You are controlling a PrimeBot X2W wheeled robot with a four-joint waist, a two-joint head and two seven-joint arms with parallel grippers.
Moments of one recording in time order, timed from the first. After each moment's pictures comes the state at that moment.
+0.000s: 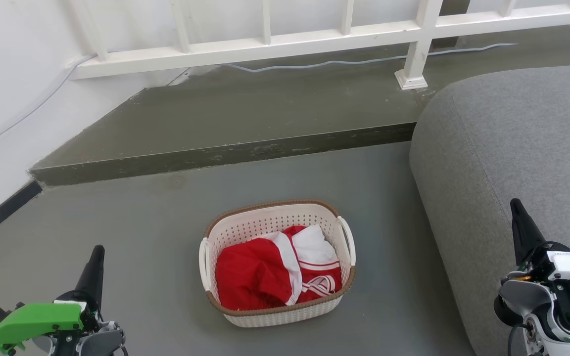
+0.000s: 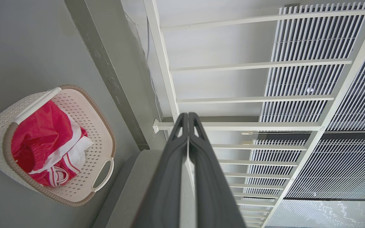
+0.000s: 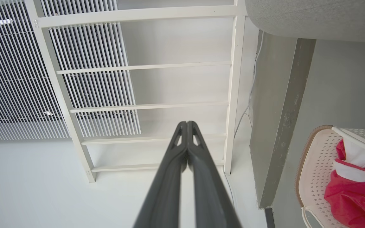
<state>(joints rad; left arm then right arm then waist) -0.04 0.09 -0.01 0.27 -1.68 -0.12 0.04 -0.05 -0.08 -0.08 0.28 1.65 0.11 0.06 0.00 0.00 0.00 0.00</state>
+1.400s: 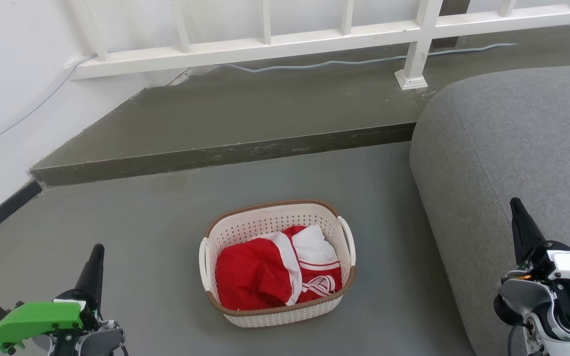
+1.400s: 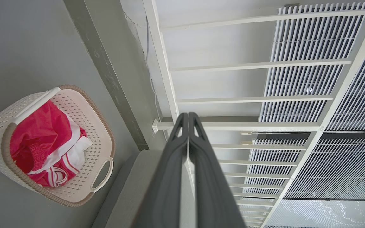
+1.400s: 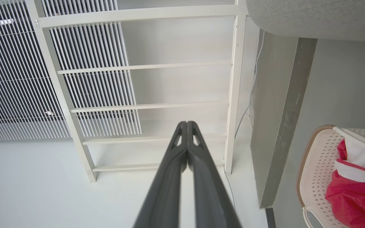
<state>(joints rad) -0.05 0.09 -0.01 0.28 -1.68 -0.12 0.04 -0.06 -0.08 -0.08 0.28 1.65 0.11 0.06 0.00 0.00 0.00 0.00</state>
